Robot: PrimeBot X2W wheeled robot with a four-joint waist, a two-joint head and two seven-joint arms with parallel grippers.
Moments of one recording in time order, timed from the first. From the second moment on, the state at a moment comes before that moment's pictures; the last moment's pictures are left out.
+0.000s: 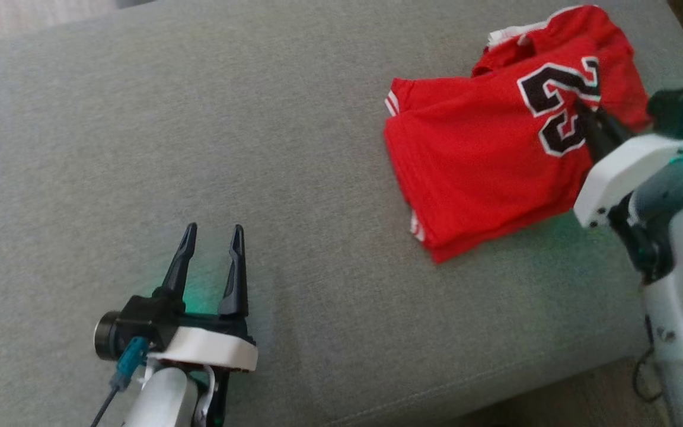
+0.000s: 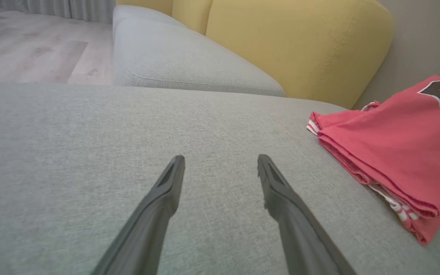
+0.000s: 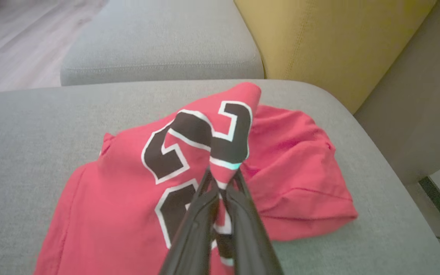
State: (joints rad) left arm -0.16 0.09 -0.29 0.28 -0.31 0.00 -0.24; right arm -0.48 -0.21 0.06 0.26 0.21 0.13 0.38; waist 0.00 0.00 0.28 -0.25
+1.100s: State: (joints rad) left arm -0.16 0.09 -0.30 0.29 -0.33 0.01 -0.25; right arm -0.65 -0.34 -0.28 0.57 0.03 0.13 0.26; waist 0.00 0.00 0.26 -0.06
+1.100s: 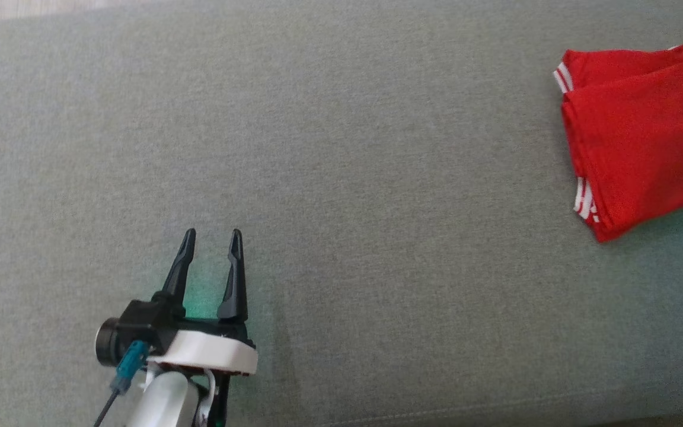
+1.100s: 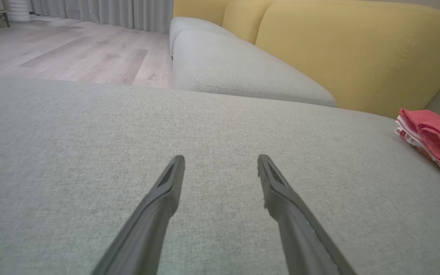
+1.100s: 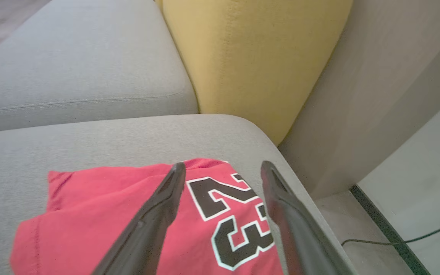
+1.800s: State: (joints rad) left arm -0.03 0.10 -0.25 0.28 -0.38 0.07 -0.25; right arm -0.35 -0.09 -0.07 0.29 0.09 0.13 0.03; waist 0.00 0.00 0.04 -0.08
